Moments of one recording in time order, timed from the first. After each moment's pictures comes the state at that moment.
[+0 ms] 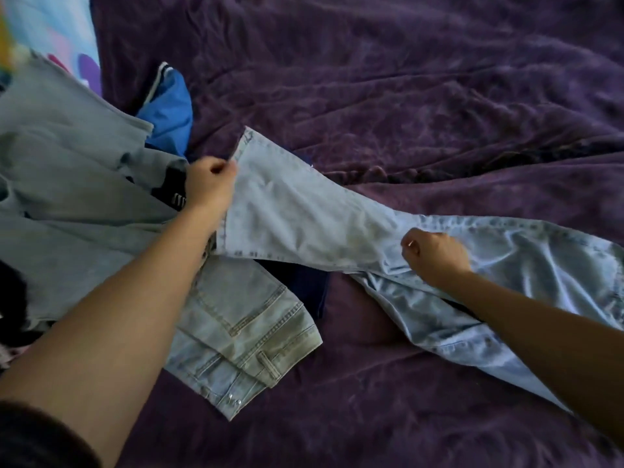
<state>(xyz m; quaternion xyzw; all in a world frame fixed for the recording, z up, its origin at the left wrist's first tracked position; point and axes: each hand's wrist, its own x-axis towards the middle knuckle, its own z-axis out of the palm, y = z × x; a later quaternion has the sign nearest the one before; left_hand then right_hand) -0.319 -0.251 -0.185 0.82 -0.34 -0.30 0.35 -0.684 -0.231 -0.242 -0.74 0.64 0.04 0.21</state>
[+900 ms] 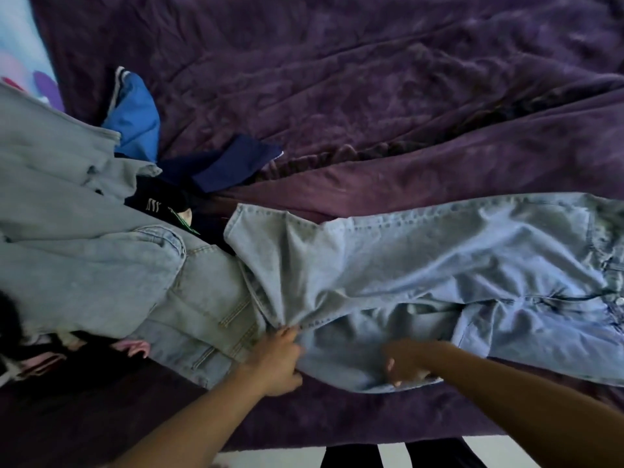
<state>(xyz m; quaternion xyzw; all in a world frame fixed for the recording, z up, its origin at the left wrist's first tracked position) -0.451 -0.036 -0.244 0.51 -0.73 -0.38 -0.24 -0.708 -0.082 -0.267 -0.66 0.32 0.47 0.49</state>
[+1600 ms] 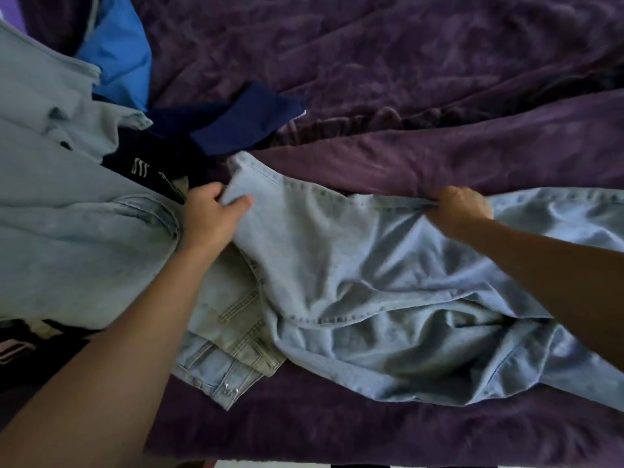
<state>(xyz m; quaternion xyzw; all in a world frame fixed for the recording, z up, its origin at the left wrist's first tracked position) -0.335 -0.199 -0.285 0.83 -0.38 -0.31 0.25 -0.707 -0.284 -0.338 -0.67 0.69 0.18 0.22</state>
